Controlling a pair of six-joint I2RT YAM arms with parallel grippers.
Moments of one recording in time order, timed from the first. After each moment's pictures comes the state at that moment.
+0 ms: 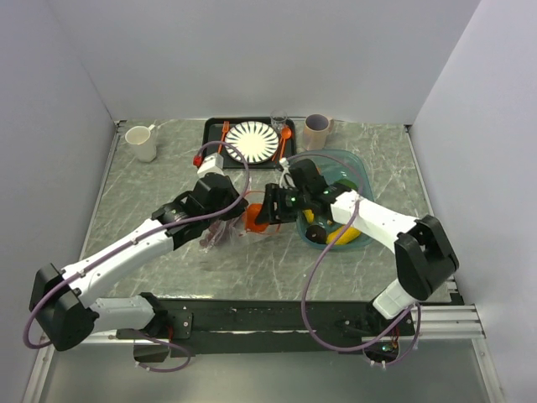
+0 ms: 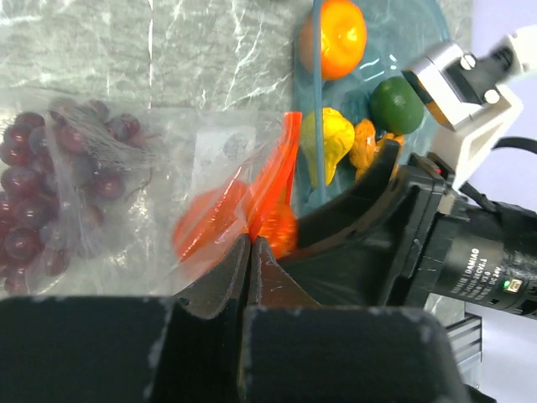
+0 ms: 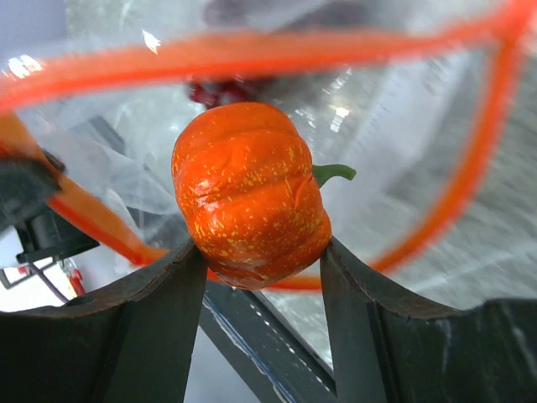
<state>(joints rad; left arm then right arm) -0.77 1.20 0.98 -0.35 -0.26 -0.91 0.62 1.55 1.06 -0.30 -0.47 0.59</state>
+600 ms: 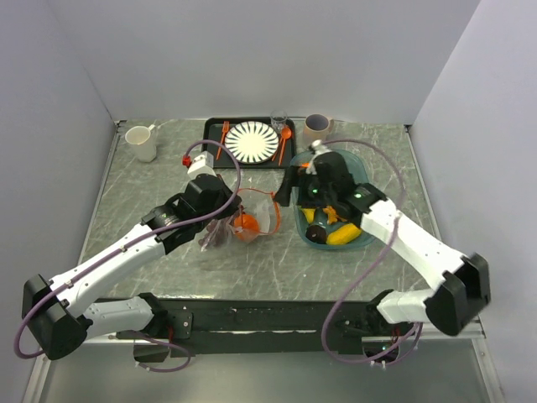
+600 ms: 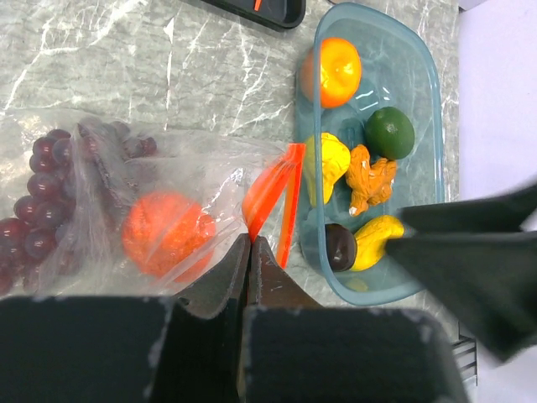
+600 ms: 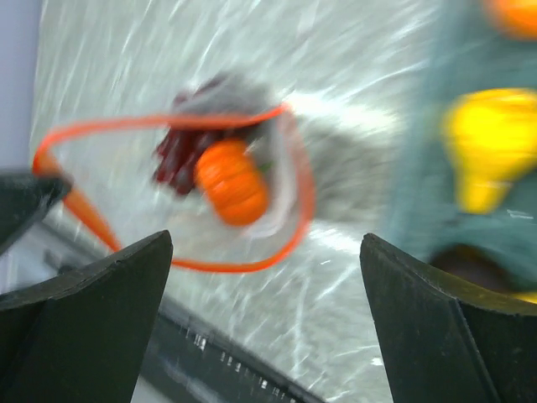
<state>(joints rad) -0.77 1.12 0.98 -0.38 -0.34 -0.92 0.61 1.30 1.11 -0.46 -0.09 0.58</state>
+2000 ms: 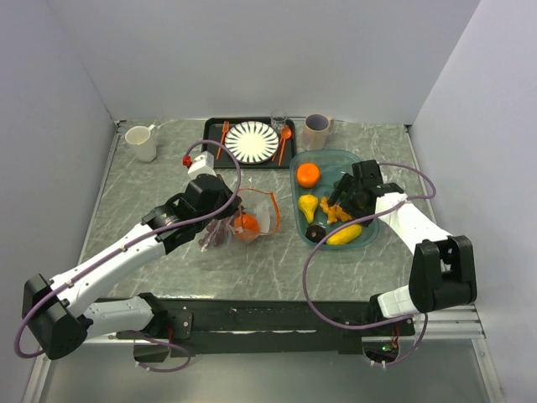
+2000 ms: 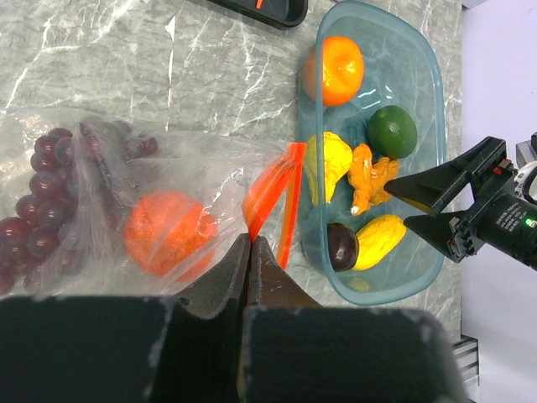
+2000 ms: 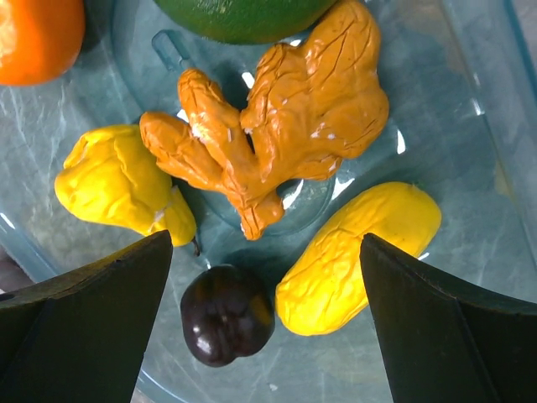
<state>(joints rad) -0.77 1.13 0.98 -0.39 -0.34 -0.91 0.16 1.42 0.93 -0.56 0.06 0.73</state>
